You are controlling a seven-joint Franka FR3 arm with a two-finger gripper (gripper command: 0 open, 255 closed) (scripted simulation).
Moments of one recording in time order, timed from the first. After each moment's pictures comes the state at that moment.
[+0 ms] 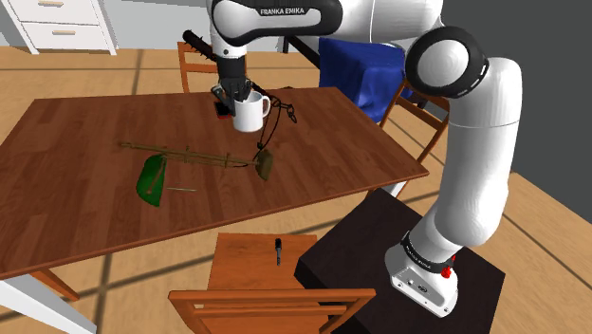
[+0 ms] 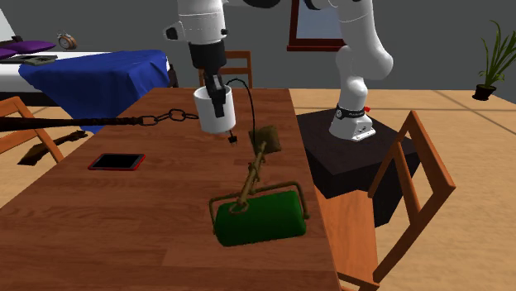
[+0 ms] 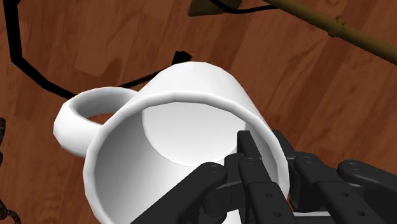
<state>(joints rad) 0.02 0.47 0.38 -1.34 -0.16 1.71 0.38</state>
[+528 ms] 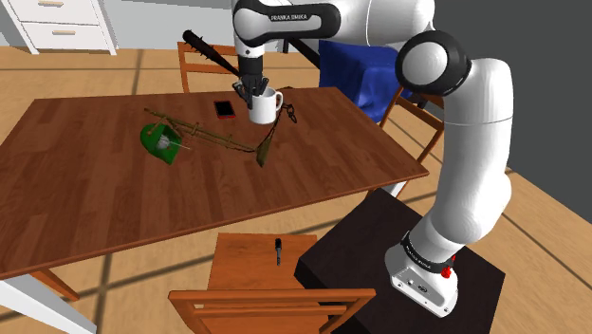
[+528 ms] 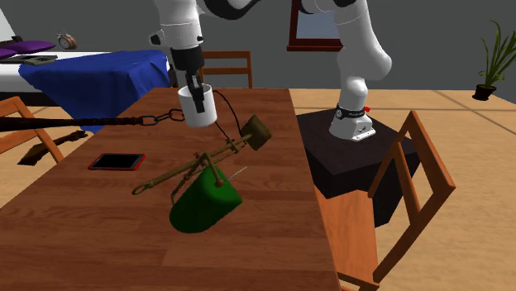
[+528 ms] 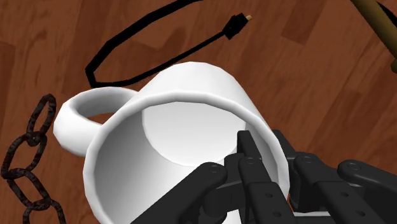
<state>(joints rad) -0.08 0.53 0.34 -1.29 -0.17 1.73 0.23</state>
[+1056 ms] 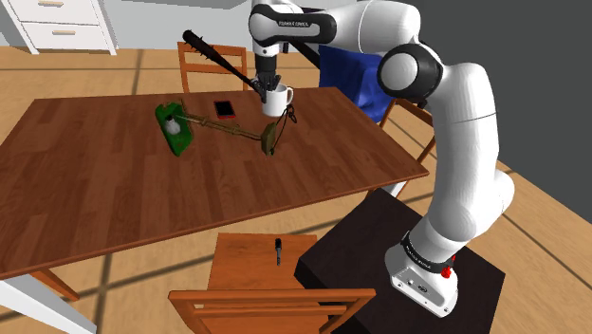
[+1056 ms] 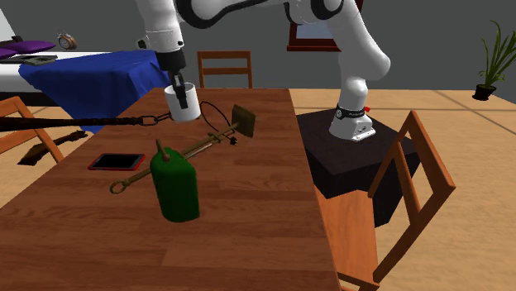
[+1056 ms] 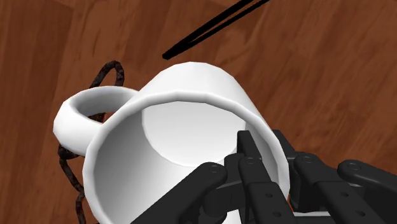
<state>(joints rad) -0.15 0.67 0.29 -1.11 -0.19 1.70 0.09</state>
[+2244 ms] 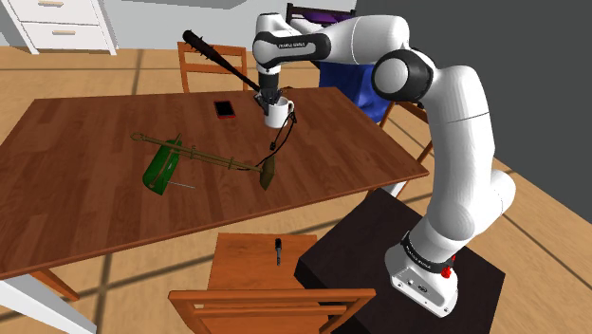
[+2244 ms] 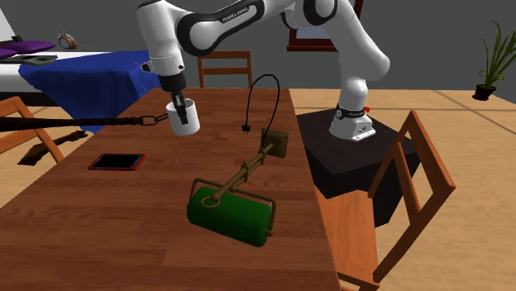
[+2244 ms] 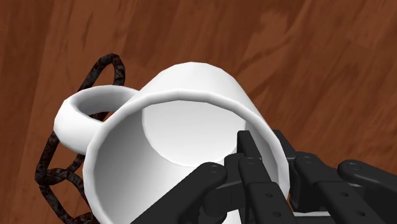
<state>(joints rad) -0.18 0.73 0.27 -1.18 -0.20 1.83 0.07</state>
